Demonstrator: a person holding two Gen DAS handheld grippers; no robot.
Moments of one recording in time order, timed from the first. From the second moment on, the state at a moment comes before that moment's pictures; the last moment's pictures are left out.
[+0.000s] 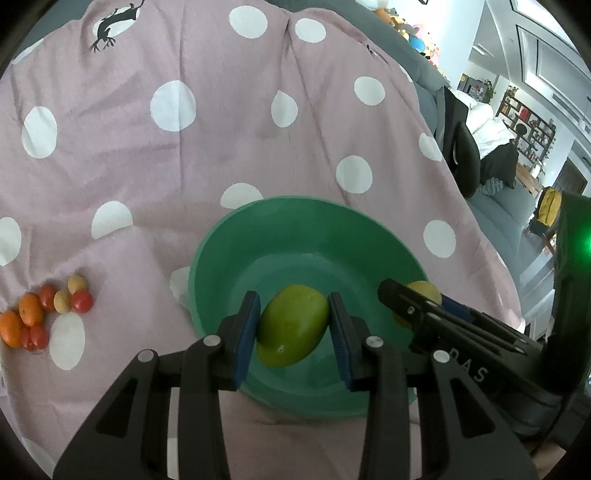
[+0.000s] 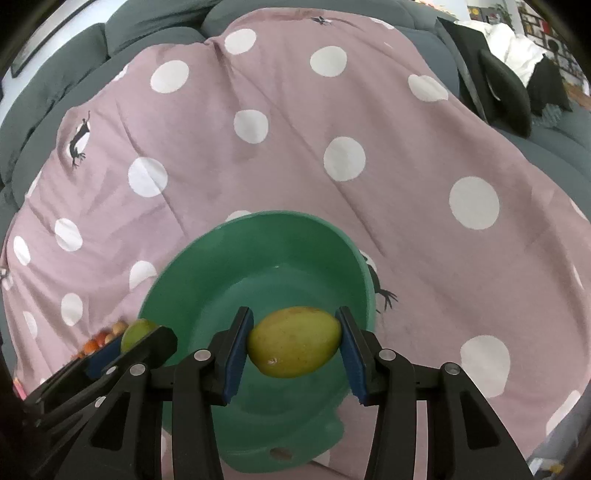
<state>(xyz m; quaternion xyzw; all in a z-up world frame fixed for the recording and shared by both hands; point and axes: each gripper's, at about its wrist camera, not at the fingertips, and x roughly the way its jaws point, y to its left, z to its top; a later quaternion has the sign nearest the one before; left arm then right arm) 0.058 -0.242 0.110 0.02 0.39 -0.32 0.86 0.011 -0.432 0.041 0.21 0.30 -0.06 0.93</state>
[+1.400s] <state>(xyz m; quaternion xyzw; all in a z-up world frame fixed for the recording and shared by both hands) 0.053 -0.182 0.126 0.00 0.38 -0.27 0.89 0.012 -0.410 0.049 0.16 0.29 -0.07 0.94</state>
